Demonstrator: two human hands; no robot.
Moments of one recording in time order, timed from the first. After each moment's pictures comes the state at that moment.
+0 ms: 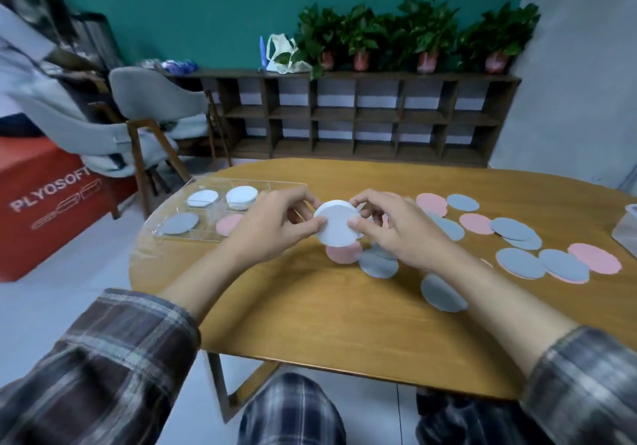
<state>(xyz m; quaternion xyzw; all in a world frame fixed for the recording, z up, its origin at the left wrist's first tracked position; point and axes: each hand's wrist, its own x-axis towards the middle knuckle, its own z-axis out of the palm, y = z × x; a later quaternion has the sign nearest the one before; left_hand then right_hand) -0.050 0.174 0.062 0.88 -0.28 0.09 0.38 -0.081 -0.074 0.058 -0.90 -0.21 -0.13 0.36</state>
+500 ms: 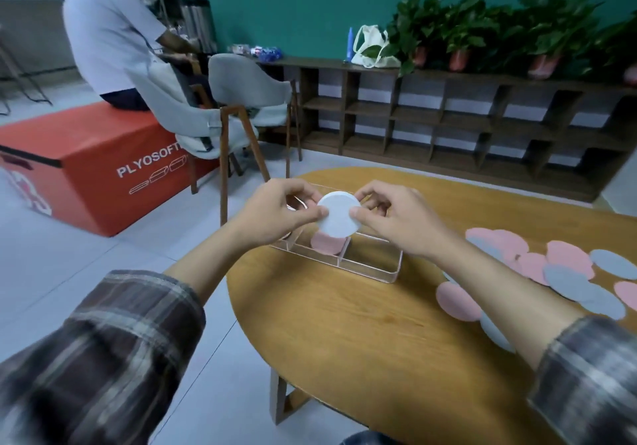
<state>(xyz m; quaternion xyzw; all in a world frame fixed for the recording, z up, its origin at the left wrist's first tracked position) 0.016 0.339 0.074 0.89 -0.16 0.10 0.42 0.039 0.089 0.074 -0.88 -0.25 -0.07 0.40</state>
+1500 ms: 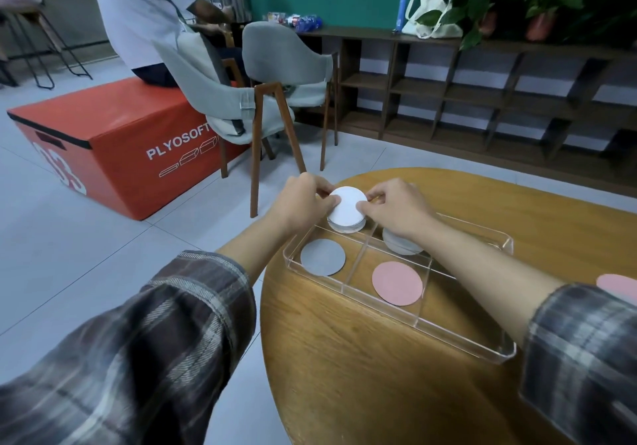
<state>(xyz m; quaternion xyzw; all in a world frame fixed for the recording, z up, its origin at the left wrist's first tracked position) 0.162 0.409 0.014 0.94 -0.03 0.12 0.31 0.191 0.216 0.021 -0.94 -0.13 -0.01 0.32</state>
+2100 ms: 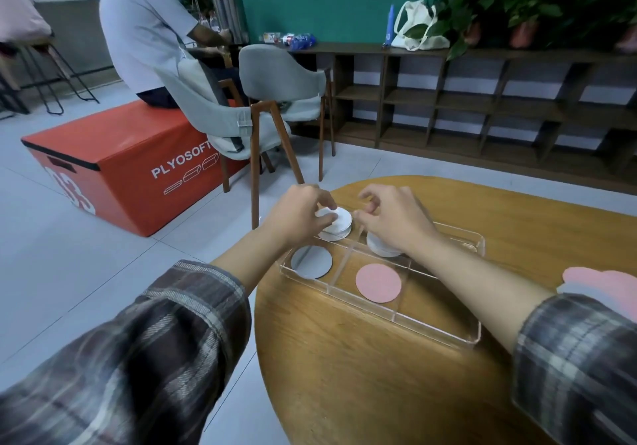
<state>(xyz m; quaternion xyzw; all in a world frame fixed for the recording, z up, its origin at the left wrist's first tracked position) 0.137 0.385 0.043 0.97 -0.10 0.12 0.18 0.165 0.186 0.037 -0.94 -0.15 -0.08 0.29</state>
